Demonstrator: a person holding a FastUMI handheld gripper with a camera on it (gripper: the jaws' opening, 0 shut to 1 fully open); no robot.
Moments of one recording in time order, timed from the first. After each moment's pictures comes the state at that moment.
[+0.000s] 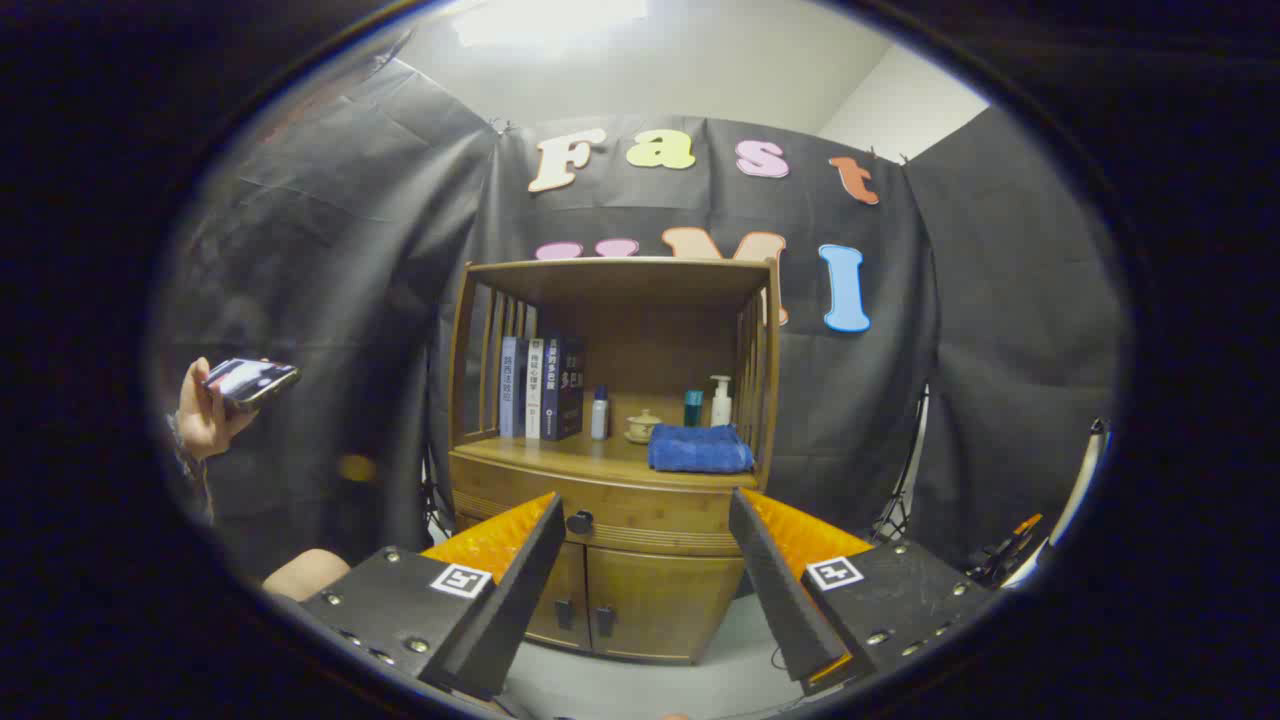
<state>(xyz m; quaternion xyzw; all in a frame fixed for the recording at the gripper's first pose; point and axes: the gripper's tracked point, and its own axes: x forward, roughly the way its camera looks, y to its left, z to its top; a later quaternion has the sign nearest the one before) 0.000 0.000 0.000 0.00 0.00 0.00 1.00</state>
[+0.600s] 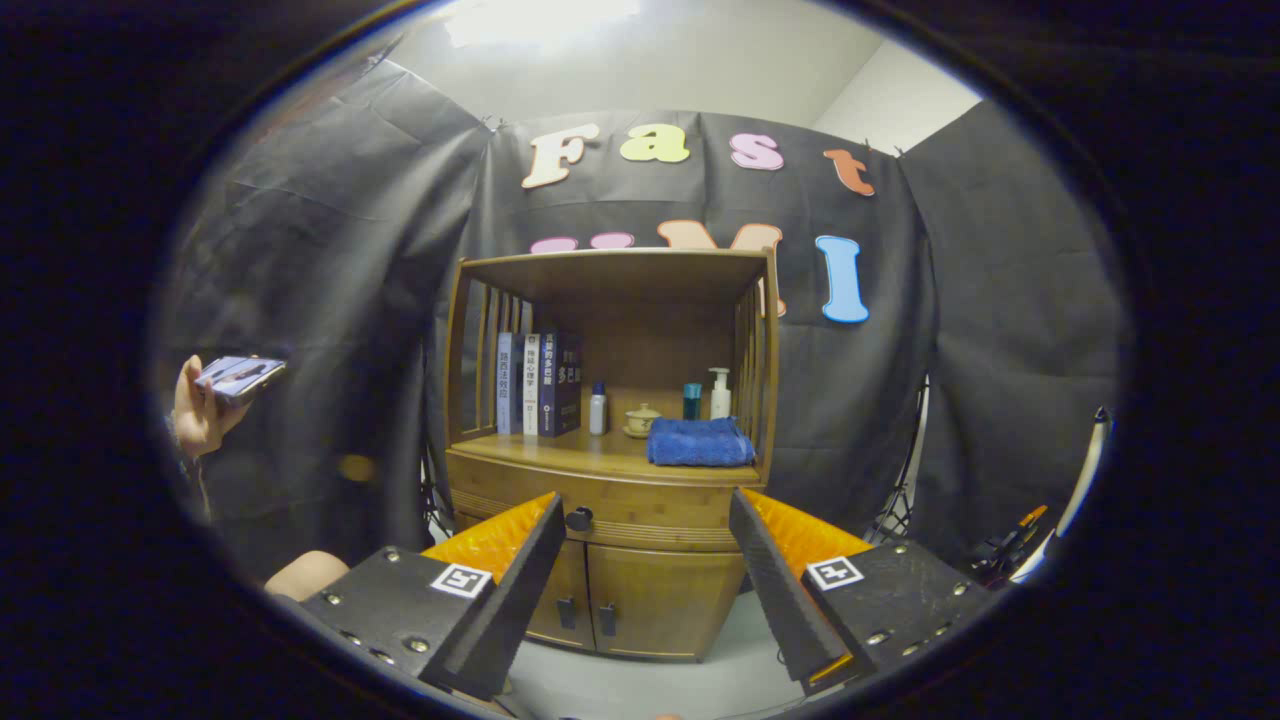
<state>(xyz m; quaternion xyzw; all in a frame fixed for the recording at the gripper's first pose) 0.003 -0.007 -0.007 0.01 0.00 -0.01 1.00</state>
